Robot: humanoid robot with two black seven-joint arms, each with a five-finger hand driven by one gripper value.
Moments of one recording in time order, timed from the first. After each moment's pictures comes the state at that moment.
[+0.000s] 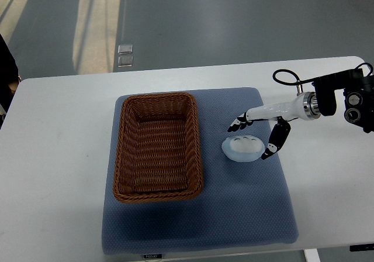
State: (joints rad) left arm -0.02 0.00 -0.16 -0.14 0.06 -0.05 0.00; right arm 1.03 -0.67 0.20 1.33 -1.29 0.49 0.09
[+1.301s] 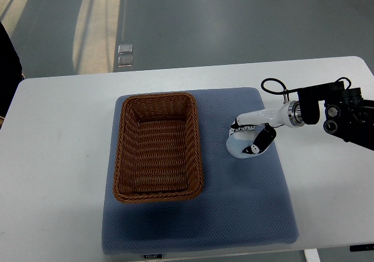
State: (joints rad) left arm -0.02 0.00 -0.16 -0.14 0.06 -0.05 0.00; right arm 0.97 -0.57 0.22 1.24 -1.35 0.43 0.05
